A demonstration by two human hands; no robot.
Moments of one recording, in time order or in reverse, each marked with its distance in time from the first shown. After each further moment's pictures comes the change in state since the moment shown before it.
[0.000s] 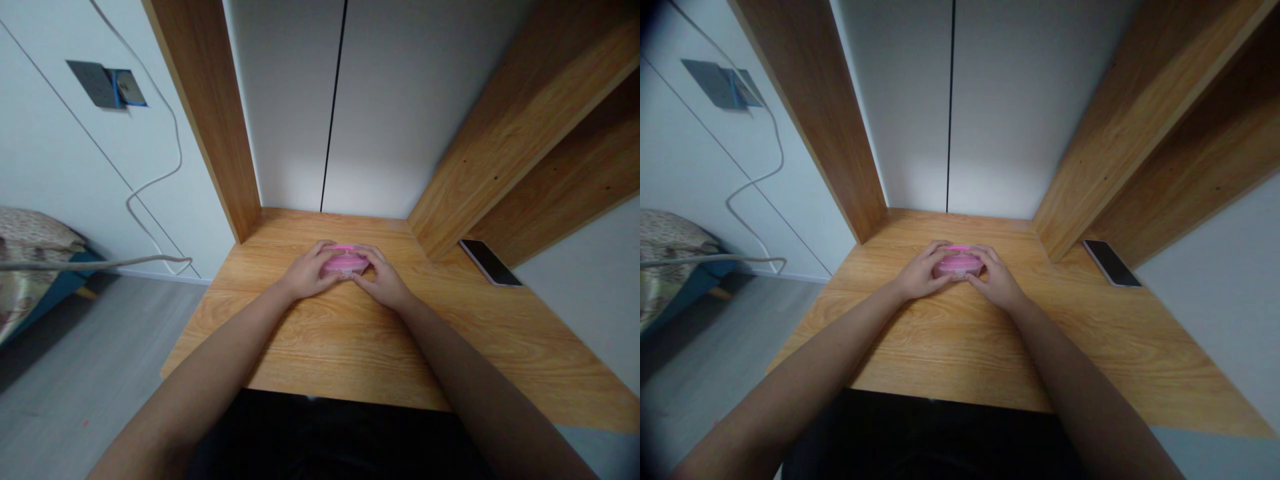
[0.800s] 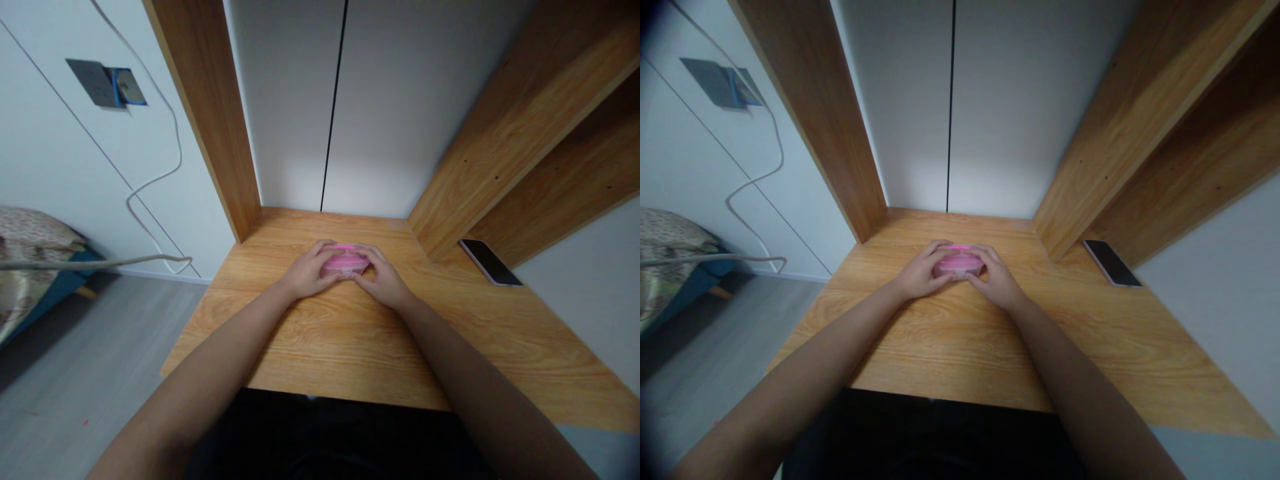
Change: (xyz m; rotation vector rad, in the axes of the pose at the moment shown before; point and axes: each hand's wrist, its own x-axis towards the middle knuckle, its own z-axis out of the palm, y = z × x) left_hand 0.001 0.000 0.000 -0.015 -0.005 0.004; right_hand 0.000 0.000 0.000 -0.008 -0.003 0.013
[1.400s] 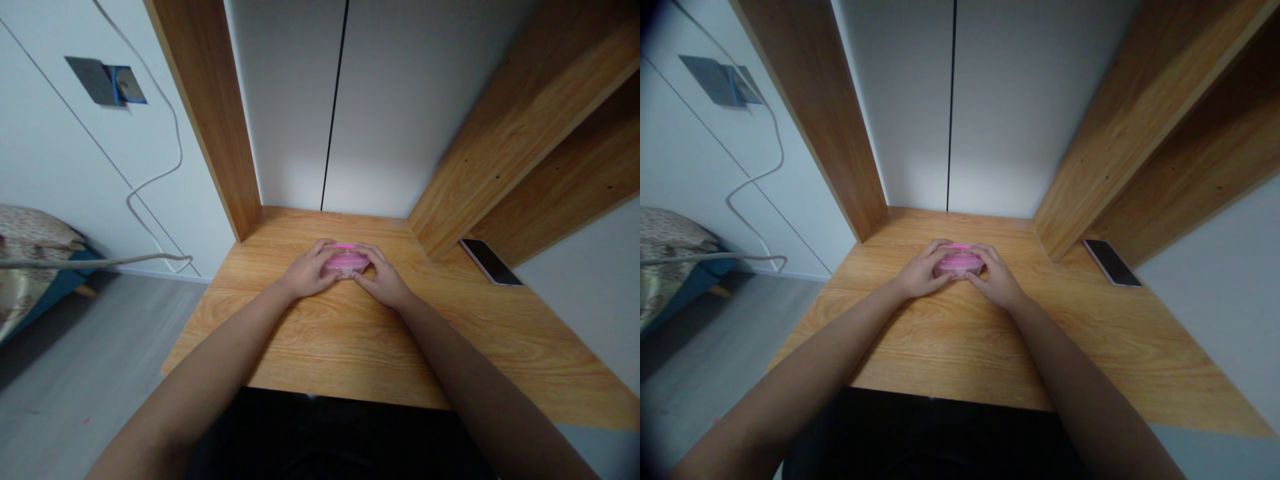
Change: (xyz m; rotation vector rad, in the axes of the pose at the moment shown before) left_hand -0.001 -0.001 -0.001 0.004 -0.026 0.012; right_hand 0.000 -0.002 0.000 0.002 -0.001 -0.003
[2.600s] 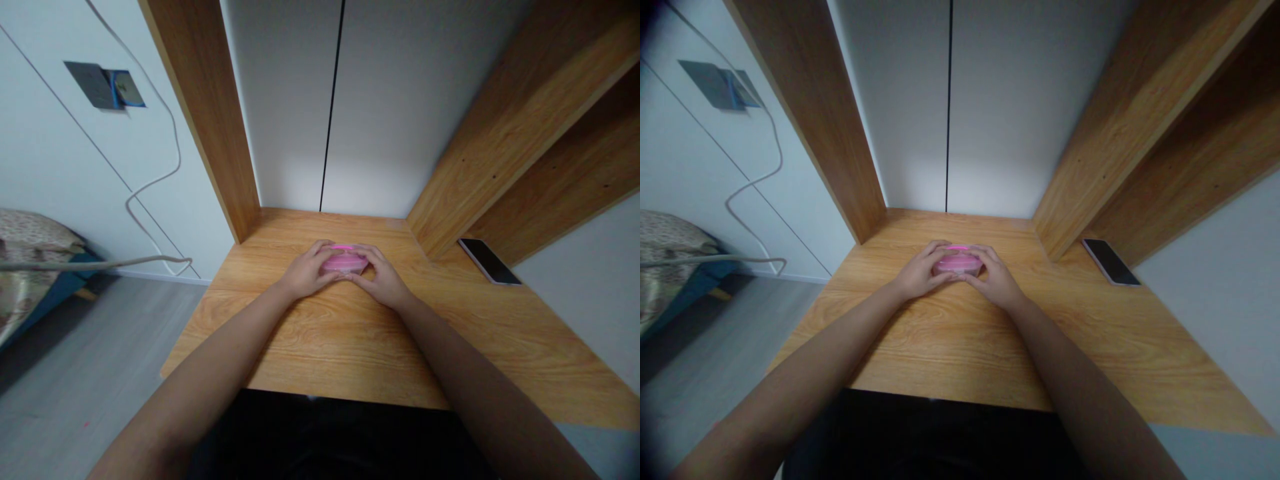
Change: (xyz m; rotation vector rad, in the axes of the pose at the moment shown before) left_hand 0.002 0.000 0.001 0.037 0.021 -0.044; right_hand 0.000 0.000 0.001 0.013 0.021 0.000
